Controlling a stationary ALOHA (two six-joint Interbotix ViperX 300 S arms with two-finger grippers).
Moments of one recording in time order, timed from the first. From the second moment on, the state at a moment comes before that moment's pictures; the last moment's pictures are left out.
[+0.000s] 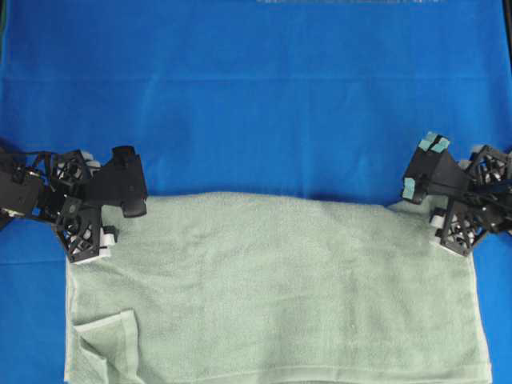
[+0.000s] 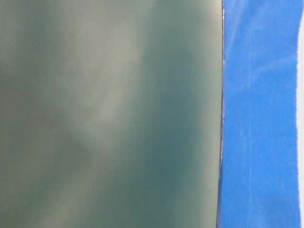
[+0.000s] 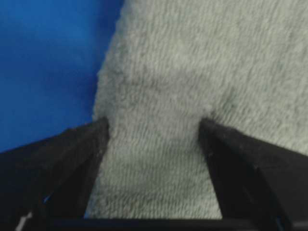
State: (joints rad) left arm -0.18 -0.15 1.02 0.20 0.46 -0.61; right arm 0.27 -0.29 1.10 -0.39 0.73 1.02
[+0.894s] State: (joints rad) left arm -0.21 -0.24 0.96 0.17 0.56 -0.61; right arm 0.25 -0.41 1.02 -0.42 0.77 1.02
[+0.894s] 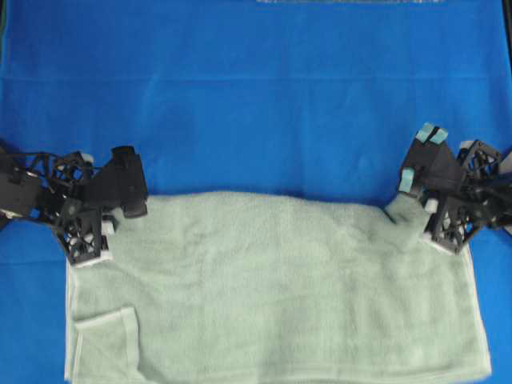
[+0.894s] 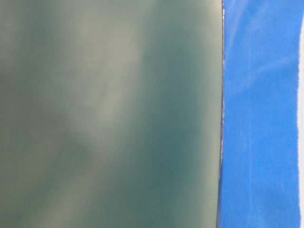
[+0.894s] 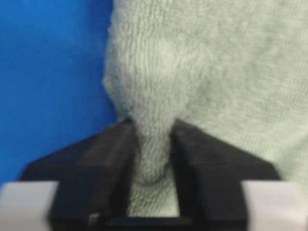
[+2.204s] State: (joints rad) left arm -0.64 -0.20 0.20 0.18 0.90 -0.78; right arm -0.14 -0.52 0.58 -1.04 0.97 0.91
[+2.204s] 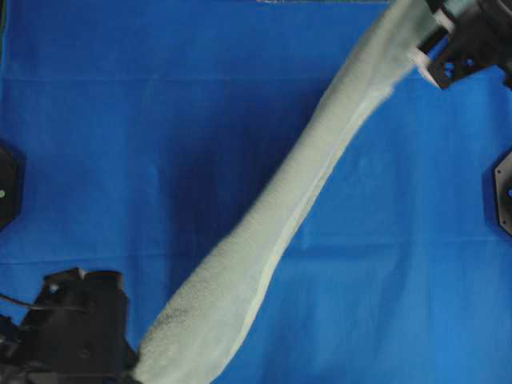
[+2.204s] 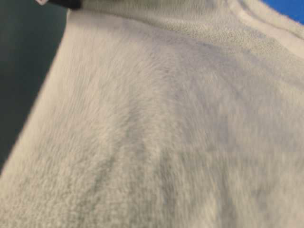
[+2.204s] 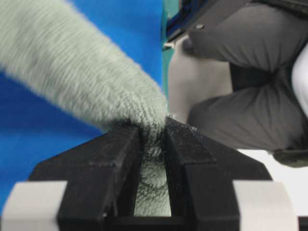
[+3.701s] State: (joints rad) left arm -0.47 -0.40 0.73 0.24 0.82 -0.89; right arm -0.40 -0.20 0.71 -0.93 0.58 0.92
